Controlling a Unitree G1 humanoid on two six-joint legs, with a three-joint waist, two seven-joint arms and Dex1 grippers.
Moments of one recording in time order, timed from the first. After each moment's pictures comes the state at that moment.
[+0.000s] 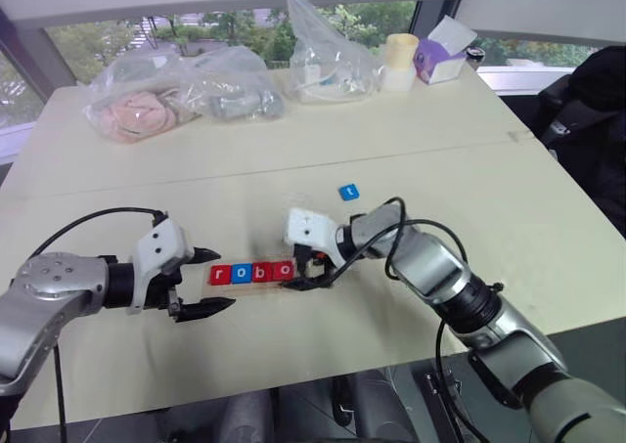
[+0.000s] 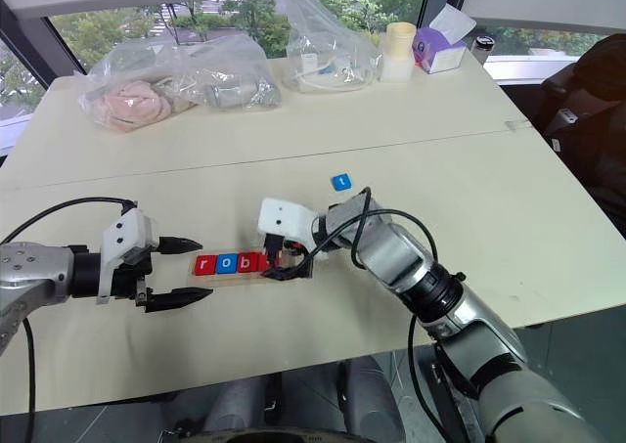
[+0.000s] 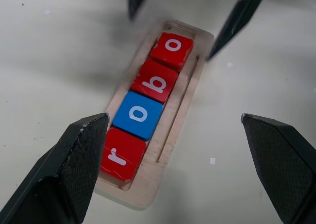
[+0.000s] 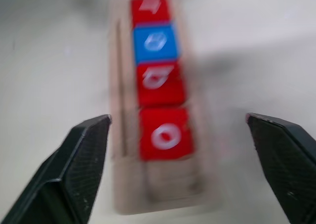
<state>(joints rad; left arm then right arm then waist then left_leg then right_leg) 0.00 1.02 0.18 -0.49 -0.55 0.66 -1.03 -0.76 -0.40 0.54 -0.18 0.06 0.77 0.99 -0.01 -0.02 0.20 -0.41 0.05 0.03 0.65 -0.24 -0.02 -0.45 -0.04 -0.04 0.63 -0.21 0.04</state>
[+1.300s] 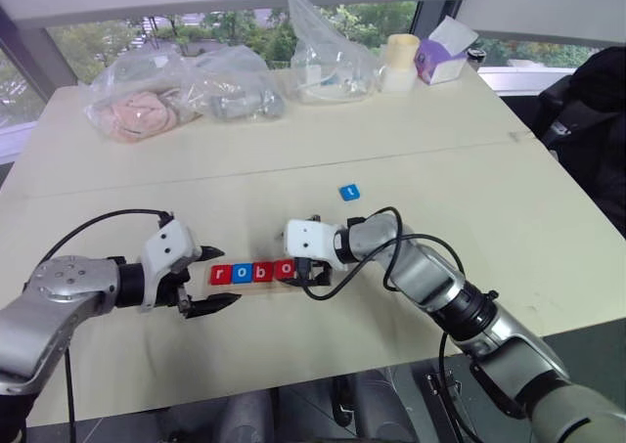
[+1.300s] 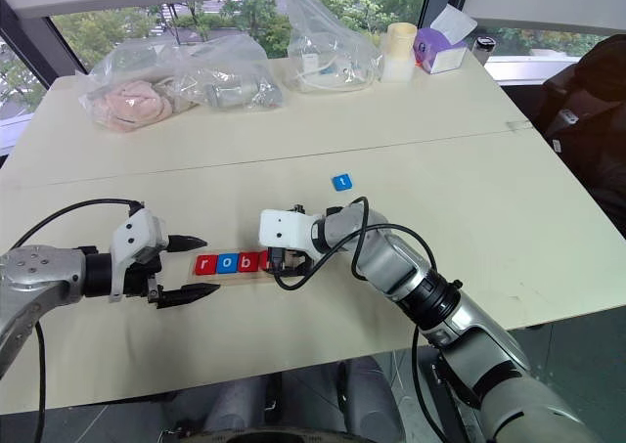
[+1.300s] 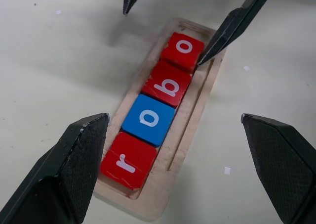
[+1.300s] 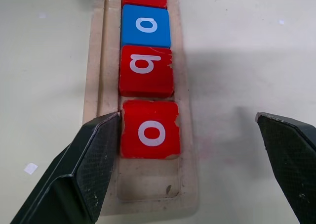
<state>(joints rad) -0.01 0.96 0.13 -0.48 -0.51 0.65 -0.97 -0.70 -0.39 0.61 -0.08 -0.11 0.51 0.92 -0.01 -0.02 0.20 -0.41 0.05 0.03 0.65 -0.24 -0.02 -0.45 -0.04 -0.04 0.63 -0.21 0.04</state>
